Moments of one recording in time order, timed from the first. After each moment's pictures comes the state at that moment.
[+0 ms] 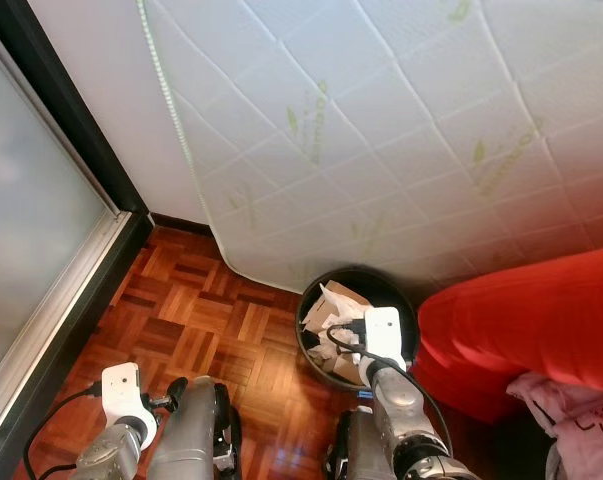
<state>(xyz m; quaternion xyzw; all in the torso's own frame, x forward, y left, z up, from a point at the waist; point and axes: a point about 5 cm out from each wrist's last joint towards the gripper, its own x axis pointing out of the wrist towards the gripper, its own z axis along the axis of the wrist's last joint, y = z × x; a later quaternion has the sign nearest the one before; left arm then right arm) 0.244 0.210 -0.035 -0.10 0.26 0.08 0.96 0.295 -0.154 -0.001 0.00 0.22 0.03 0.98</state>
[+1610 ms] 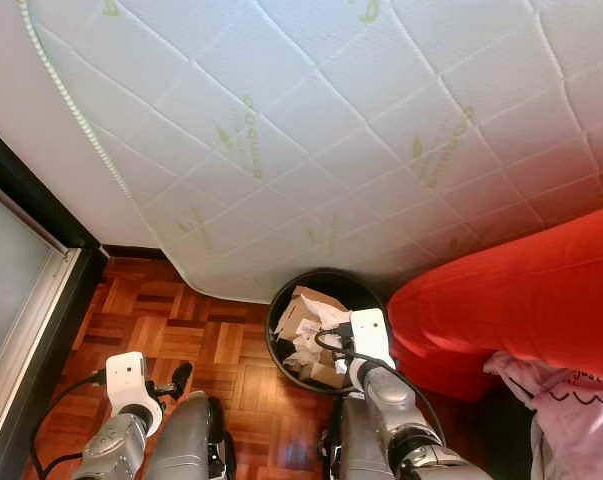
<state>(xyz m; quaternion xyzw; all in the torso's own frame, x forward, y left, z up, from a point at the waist) 0.255 0.203 -0.025 -0.09 0.22 0.07 0.97 0.297 -0.139 -0.004 -0.02 0.25 0.07 0.96</state>
